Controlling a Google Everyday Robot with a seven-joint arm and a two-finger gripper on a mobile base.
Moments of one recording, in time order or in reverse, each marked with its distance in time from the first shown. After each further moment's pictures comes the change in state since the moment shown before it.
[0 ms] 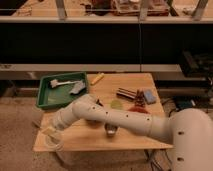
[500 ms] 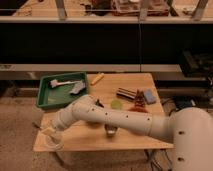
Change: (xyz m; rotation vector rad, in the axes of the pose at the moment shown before) arm -0.002 0.002 -0.001 -0.028 -0.004 0.011
